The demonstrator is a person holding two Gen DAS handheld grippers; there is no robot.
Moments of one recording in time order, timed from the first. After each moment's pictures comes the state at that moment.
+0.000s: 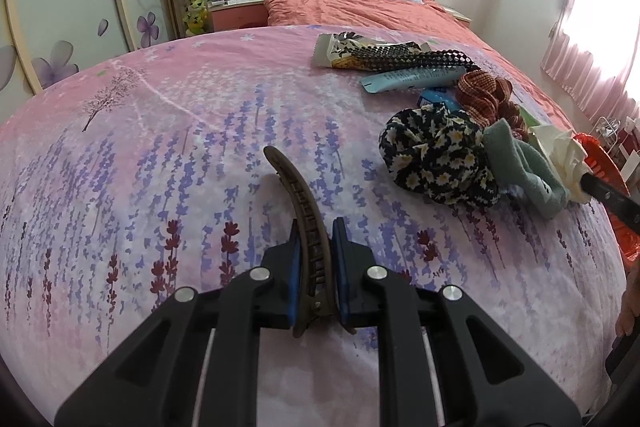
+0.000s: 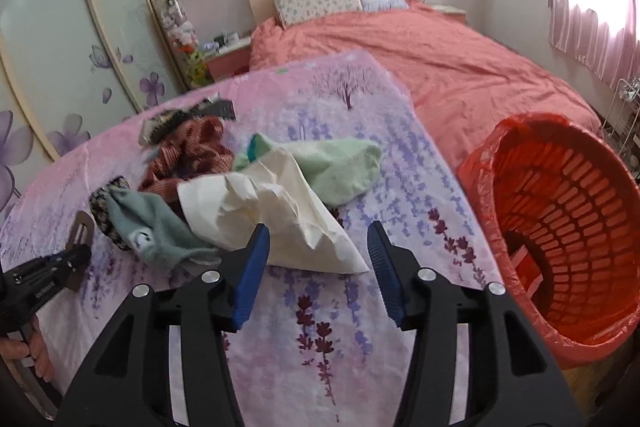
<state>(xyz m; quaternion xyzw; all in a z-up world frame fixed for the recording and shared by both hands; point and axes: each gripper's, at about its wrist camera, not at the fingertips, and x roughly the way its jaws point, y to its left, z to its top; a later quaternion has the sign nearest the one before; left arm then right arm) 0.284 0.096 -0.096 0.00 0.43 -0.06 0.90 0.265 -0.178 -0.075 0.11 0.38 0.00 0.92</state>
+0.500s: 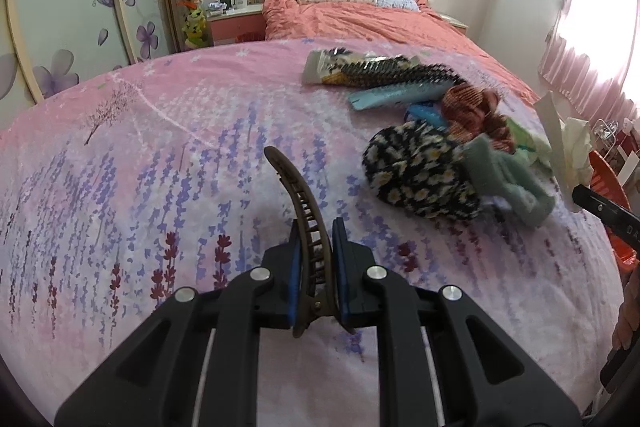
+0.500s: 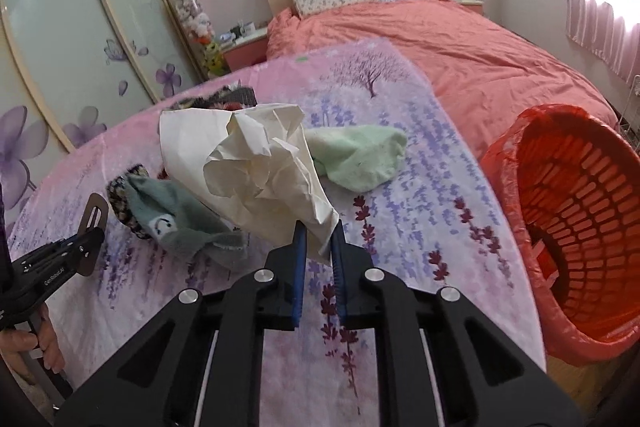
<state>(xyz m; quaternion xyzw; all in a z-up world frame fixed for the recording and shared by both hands) 0.280 0.087 -0.079 0.01 0.41 -0.06 0.91 0.246 -0.175 -0.061 0.13 0.37 0.02 0.92</state>
